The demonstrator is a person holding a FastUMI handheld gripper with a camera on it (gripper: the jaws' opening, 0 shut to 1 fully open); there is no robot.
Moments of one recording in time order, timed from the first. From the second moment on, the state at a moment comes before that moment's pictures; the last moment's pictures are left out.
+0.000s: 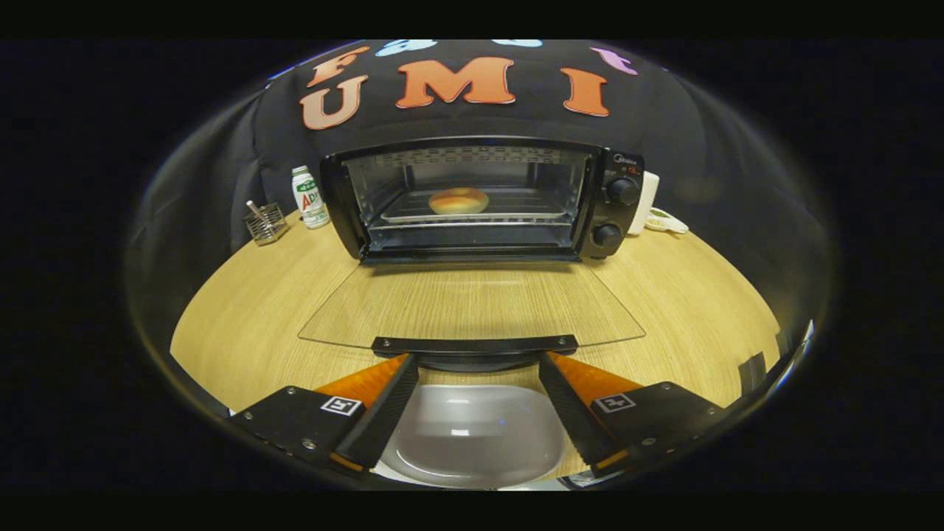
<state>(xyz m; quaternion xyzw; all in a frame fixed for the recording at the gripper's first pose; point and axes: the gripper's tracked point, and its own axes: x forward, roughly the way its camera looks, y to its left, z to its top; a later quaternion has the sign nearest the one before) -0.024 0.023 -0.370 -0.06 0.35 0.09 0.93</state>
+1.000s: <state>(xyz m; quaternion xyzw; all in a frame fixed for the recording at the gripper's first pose) 0.084 0.053 -0.249 -0.03 0.25 0.10 0.96</state>
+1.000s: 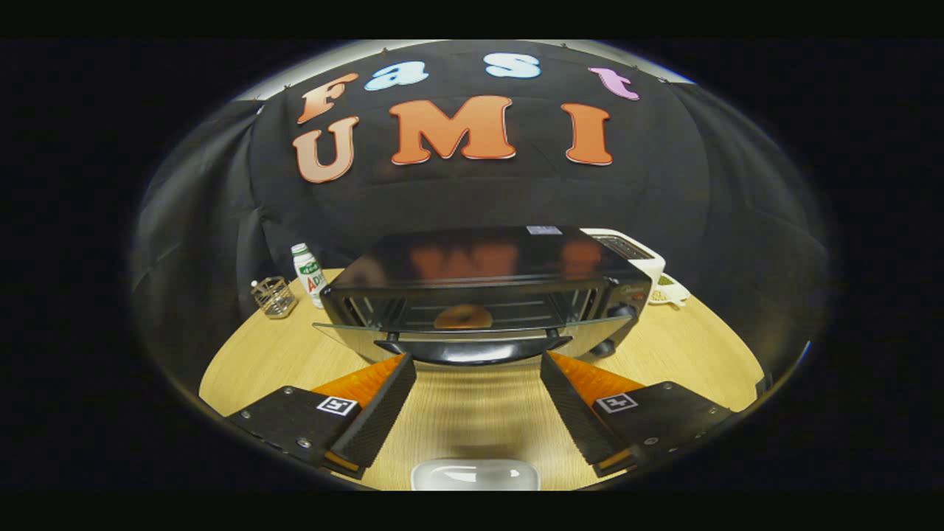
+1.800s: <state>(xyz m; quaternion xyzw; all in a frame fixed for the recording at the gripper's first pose) 0.099 0.023 -0.181 -0.01 0.21 0.06 0.98</state>
